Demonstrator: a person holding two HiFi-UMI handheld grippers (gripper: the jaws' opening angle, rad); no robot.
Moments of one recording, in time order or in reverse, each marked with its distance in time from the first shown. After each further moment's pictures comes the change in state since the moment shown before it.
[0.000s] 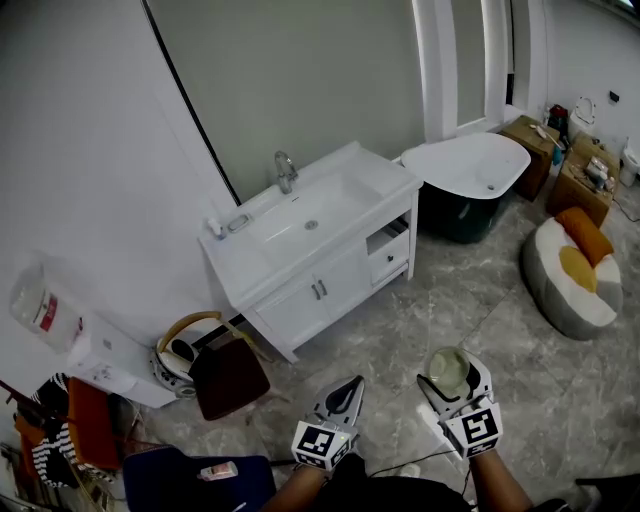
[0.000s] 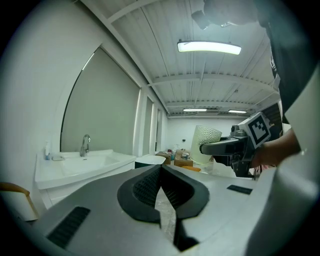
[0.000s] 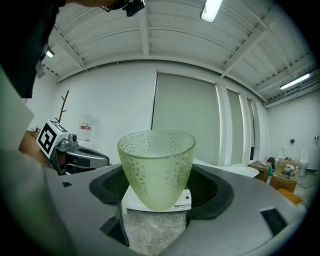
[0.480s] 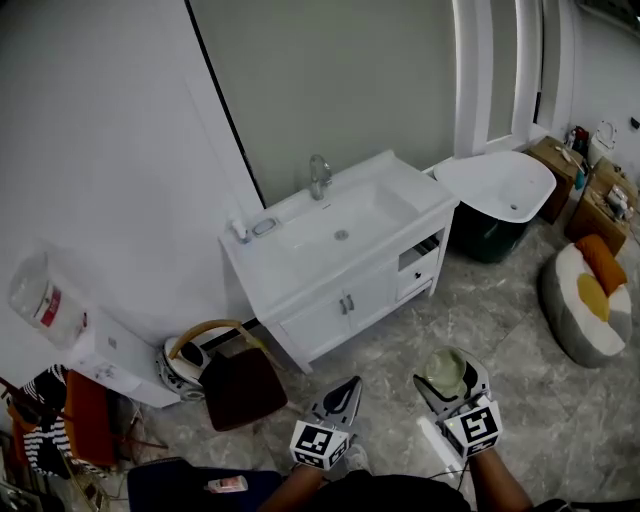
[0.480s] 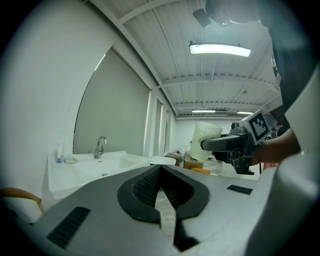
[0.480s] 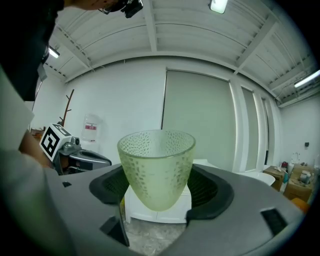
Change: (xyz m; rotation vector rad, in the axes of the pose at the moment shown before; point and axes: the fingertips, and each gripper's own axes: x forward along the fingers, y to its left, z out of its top) left arm -0.005 0.139 0.007 -0.028 -0.011 0.076; right arm 0.137 0.050 0.036 -0.032 -0.015 0.106
